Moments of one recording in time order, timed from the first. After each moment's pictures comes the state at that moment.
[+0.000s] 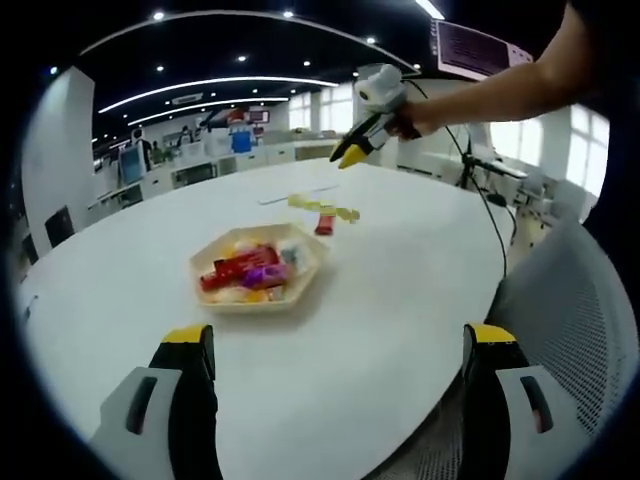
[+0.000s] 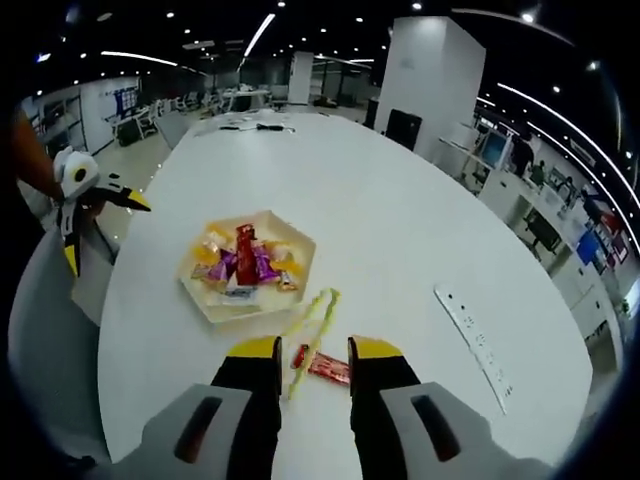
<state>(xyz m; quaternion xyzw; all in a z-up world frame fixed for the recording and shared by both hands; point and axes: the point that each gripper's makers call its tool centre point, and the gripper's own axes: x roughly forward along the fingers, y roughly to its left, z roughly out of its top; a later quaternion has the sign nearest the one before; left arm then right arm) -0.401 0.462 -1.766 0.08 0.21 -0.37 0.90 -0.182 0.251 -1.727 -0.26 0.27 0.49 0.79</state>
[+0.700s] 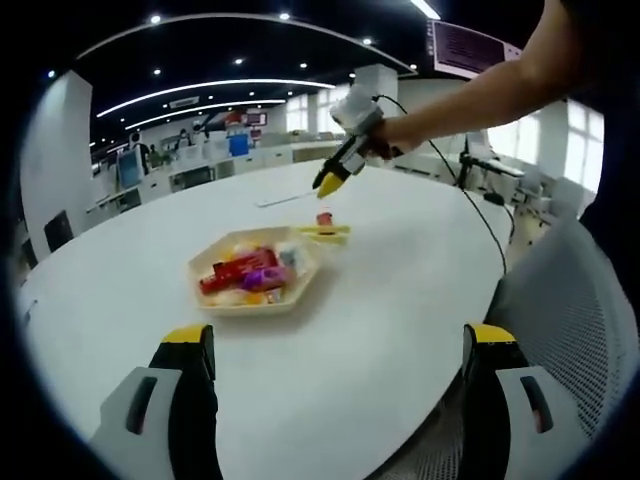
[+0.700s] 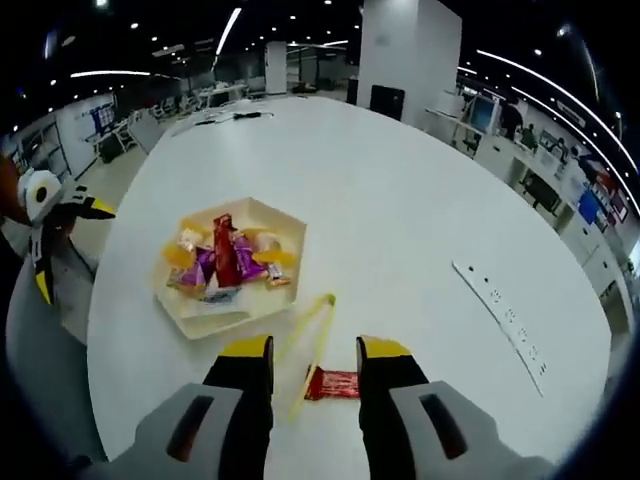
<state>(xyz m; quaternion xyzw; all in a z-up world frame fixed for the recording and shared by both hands) -0.401 0.462 -1.765 0.08 0.21 -0.37 0.90 -0.170 0.291 -1.792 -0.23 0.34 0.46 0.78</state>
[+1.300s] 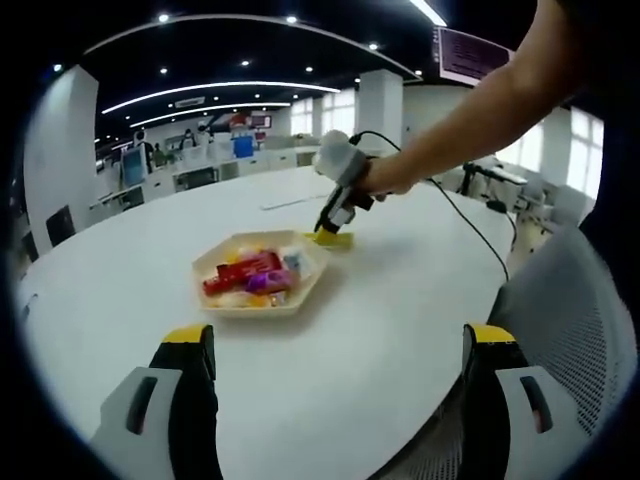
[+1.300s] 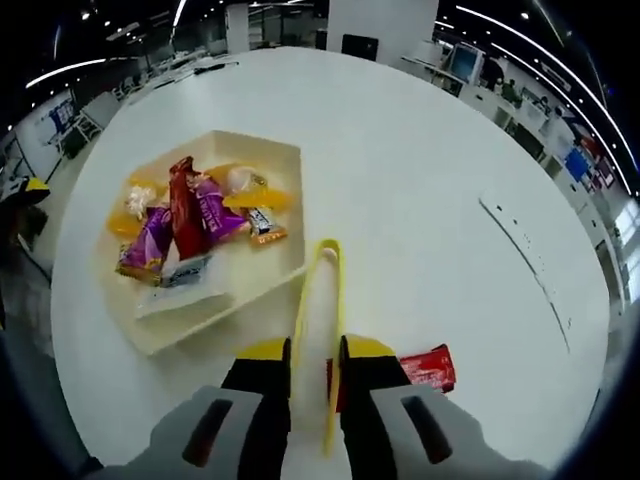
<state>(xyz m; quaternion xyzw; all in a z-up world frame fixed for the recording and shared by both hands) -0.399 0.463 -1.760 0.07 0.20 -0.37 0.91 -0.173 0.298 -1.852 -0.26 0.41 0.38 0.78</state>
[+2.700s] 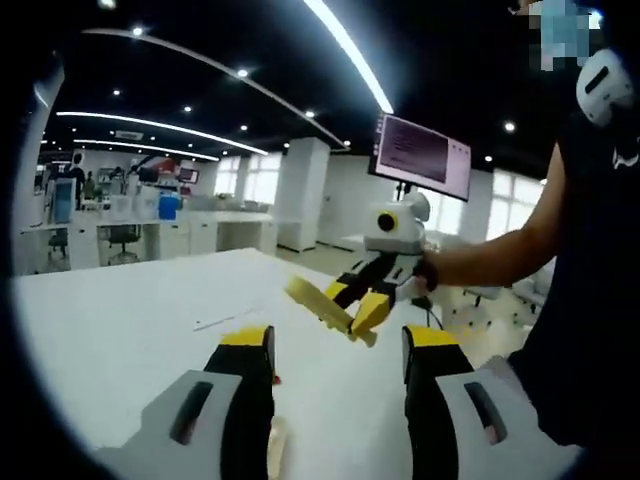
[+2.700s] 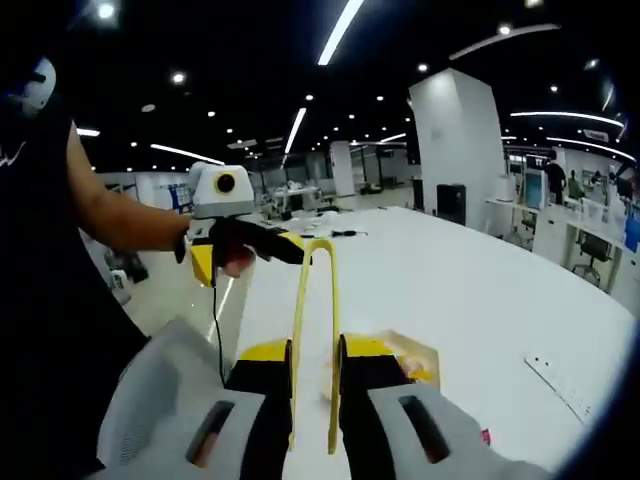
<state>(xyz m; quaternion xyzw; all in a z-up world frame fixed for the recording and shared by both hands) -0.340 0.388 -1.564 -0.03 0.07 -0.55 0.83 -0.332 0.348 -1.596 -0.06 0.14 0.63 0.76</state>
